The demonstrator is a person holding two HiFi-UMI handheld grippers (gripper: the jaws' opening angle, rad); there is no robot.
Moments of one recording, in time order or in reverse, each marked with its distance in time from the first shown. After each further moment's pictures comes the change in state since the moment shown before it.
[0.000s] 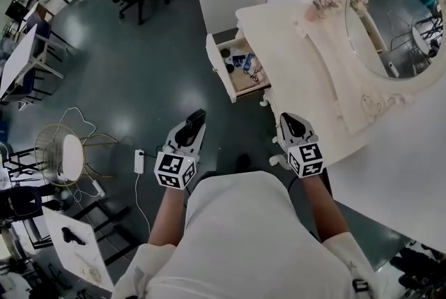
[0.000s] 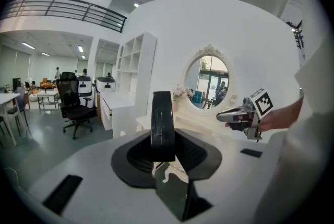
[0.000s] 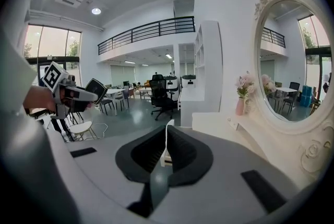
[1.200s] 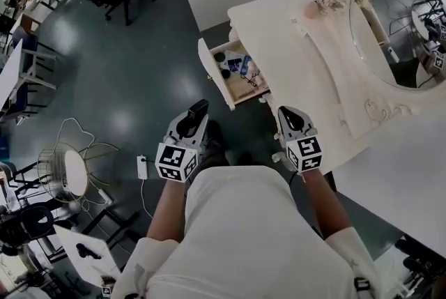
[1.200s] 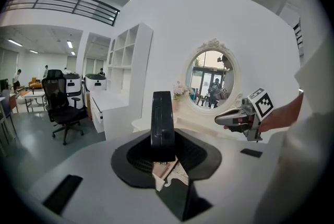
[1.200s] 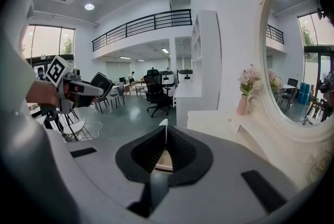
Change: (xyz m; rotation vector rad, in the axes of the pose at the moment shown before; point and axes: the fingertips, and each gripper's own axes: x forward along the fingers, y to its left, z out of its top) left arm 0.099 0.045 0.037 0.035 0.042 -0.087; right arm 0.077 -0.040 0.017 0.022 0.058 -0.026
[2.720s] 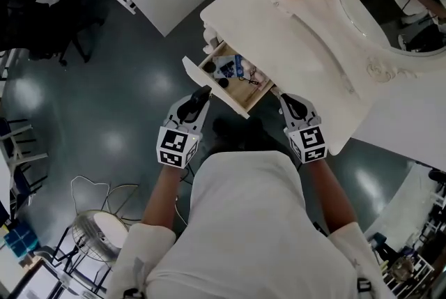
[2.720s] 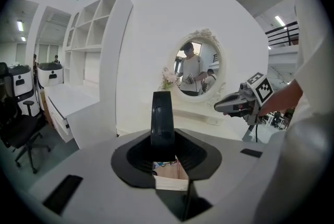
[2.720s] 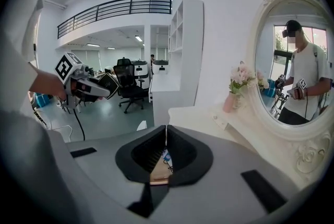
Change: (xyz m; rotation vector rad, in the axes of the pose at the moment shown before) left arm 0.136 0.124 0.024 0.159 0.160 -0.432; right arm 0.094 -0.001 0.043 0.093 0.125 -0.325
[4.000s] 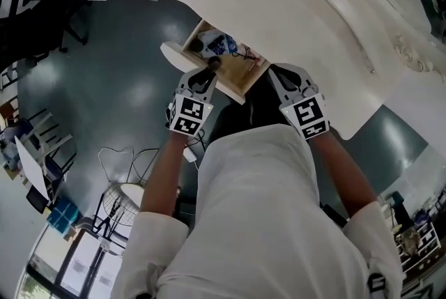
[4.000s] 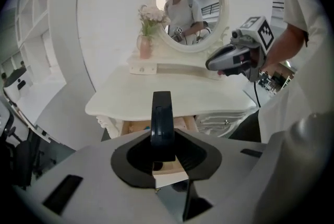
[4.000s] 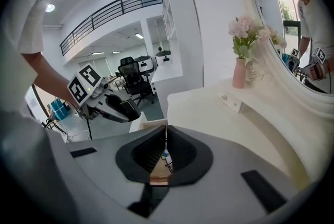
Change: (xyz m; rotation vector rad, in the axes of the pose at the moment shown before) left arm 0.168 -0.009 -0.089 0.217 0.498 -0.093; right arm 0.092 -0.063 -0.050 0.142 0.092 0.216
